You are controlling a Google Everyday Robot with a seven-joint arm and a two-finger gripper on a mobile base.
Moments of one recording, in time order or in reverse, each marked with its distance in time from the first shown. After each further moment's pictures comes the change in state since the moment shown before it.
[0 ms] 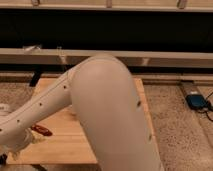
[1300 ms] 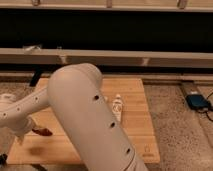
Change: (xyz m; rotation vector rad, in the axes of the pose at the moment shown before) arm 0.078 0.034 0.066 -0.018 -0.042 -0.015
